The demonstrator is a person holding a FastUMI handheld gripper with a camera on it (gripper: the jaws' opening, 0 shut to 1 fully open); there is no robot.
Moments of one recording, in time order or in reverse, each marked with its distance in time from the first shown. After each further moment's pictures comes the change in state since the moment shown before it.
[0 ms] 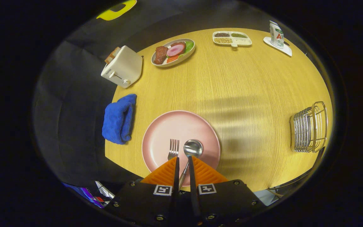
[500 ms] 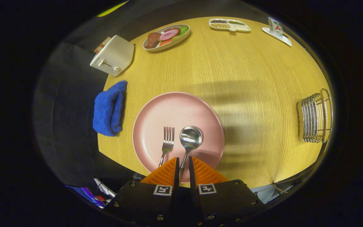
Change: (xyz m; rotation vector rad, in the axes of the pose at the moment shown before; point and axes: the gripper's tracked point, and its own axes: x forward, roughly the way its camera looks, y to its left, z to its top) arm 0.024 -0.004 -0.029 0.024 0.118 -0.039
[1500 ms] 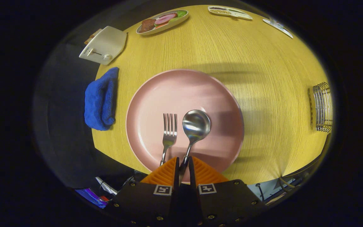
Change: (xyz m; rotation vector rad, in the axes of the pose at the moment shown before) arm 0.031 0.013 -0.019 0.040 0.108 -0.030
